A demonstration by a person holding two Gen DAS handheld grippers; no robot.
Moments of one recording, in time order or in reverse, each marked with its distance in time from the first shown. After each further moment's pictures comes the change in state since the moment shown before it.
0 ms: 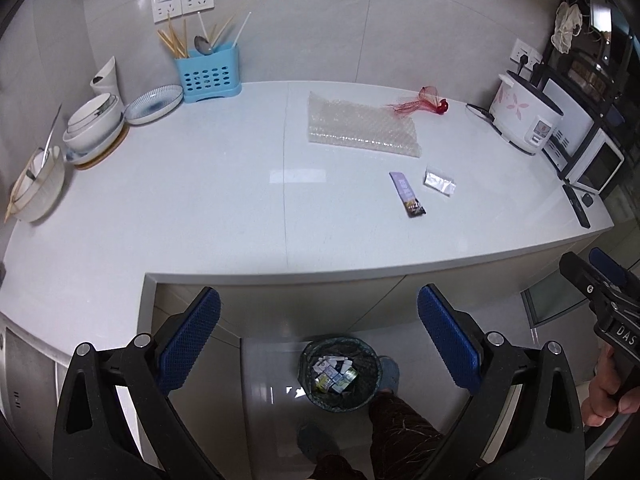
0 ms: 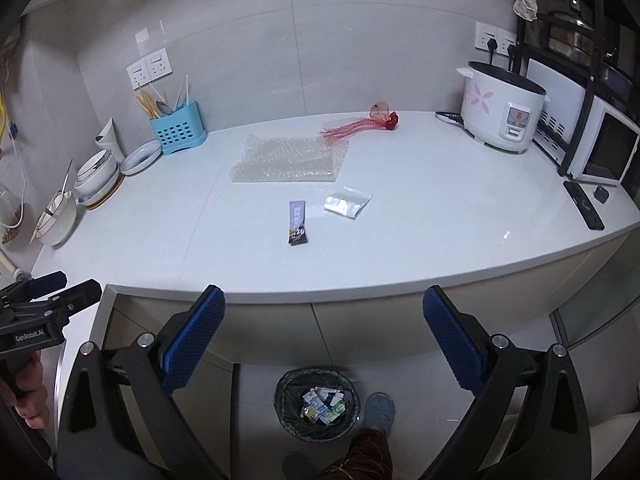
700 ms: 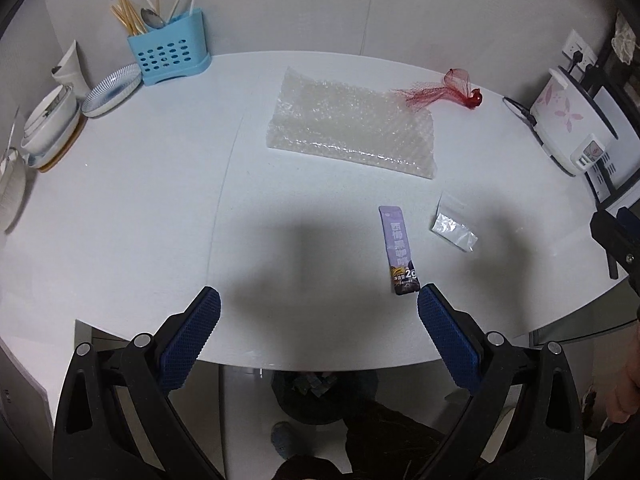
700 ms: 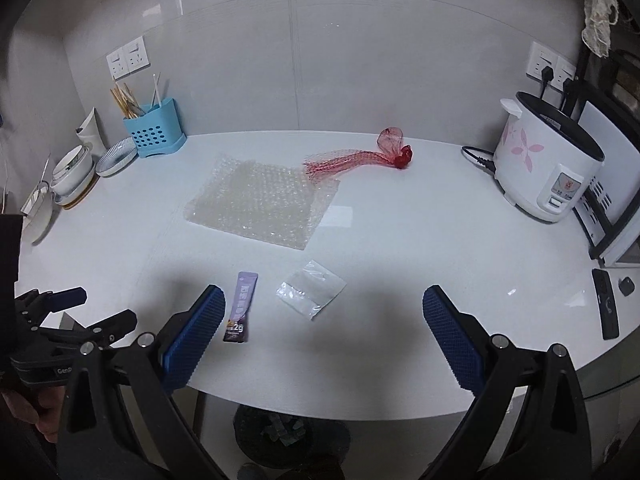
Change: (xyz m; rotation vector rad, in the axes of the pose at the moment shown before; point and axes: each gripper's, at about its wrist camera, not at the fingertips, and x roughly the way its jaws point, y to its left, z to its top) left arm 0.147 -0.072 0.102 -0.086 0.154 0.053; right arm 0.131 -0.056 0.133 -0.166 0.060 0.028
